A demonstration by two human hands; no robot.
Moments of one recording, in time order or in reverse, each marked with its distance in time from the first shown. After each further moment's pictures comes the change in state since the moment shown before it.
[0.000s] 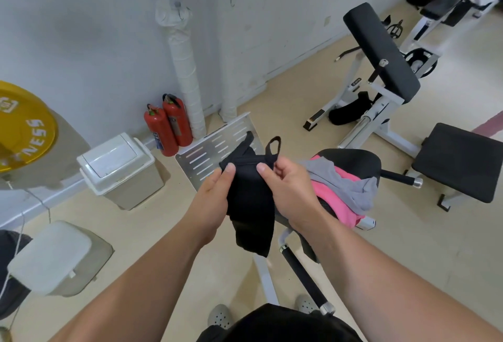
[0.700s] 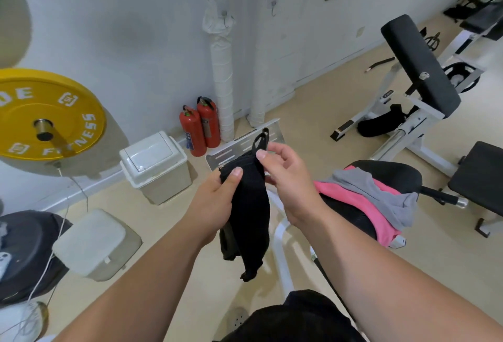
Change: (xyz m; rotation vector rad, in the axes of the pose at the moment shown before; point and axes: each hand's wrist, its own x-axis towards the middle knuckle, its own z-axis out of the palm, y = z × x) left_hand -0.028 0.015 -0.089 0.090 0.134 0.085; right_hand -0.004 -0.038 0.100 0.278 -0.154 -0.012
